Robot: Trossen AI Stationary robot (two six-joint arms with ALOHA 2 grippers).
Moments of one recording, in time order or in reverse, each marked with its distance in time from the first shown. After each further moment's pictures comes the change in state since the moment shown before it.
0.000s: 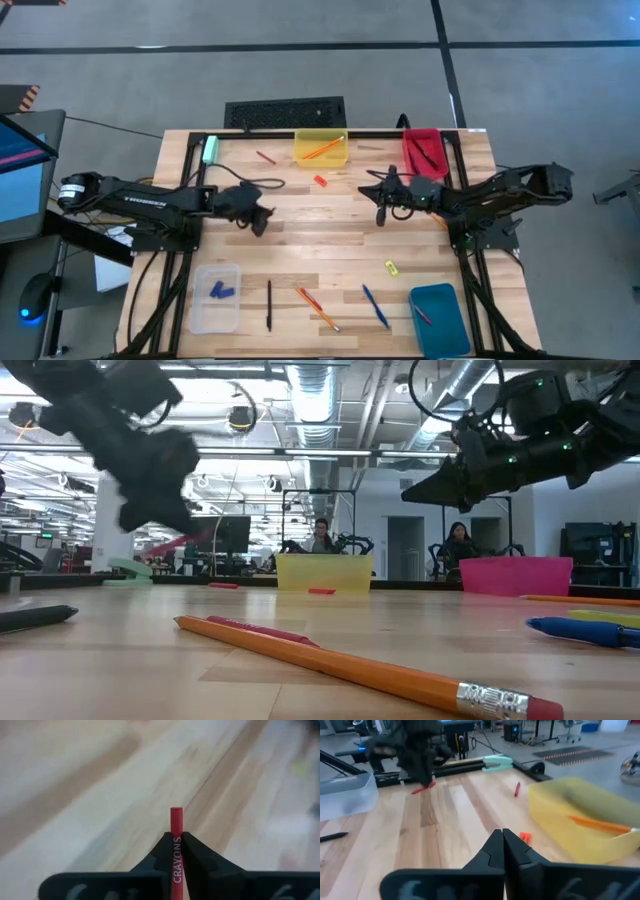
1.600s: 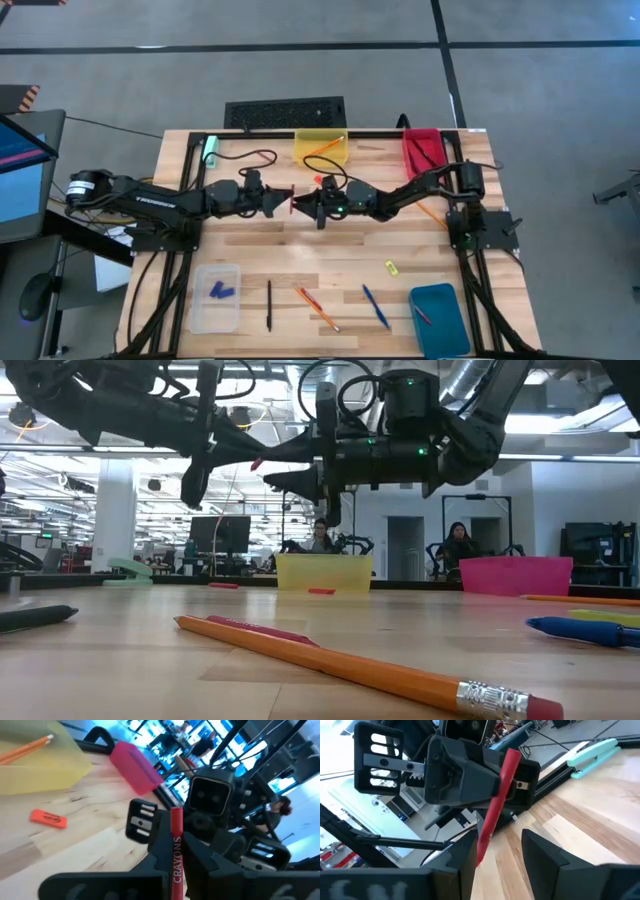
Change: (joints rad) left arm -0.001 0.115 -0.052 0.790 -0.090 -0.204; right arm 0.101 0.686 0.664 0.221 -0.140 0.561
